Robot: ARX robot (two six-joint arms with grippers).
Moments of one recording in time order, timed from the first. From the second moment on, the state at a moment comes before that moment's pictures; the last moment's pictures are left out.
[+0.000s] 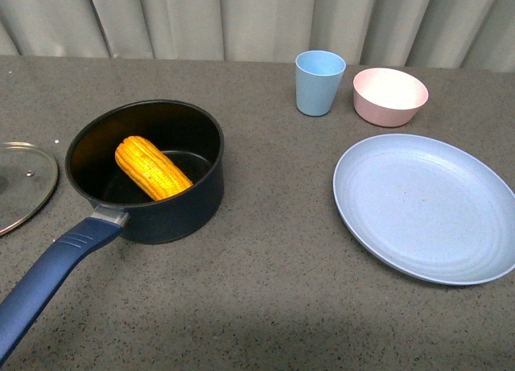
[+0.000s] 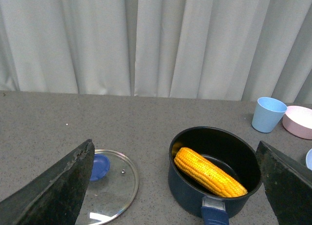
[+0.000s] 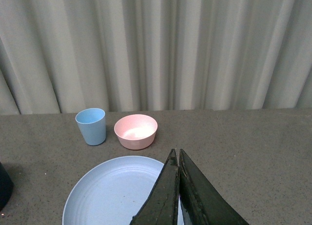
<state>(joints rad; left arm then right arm) 0.00 0.00 0.02 0.00 0.00 0.00 0.00 0.20 0.01 0.21 0.00 0.00</state>
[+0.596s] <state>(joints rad) 0.00 0.00 0.02 0.00 0.00 0.00 0.00 0.00 0.01 0.00 0.00 0.00</state>
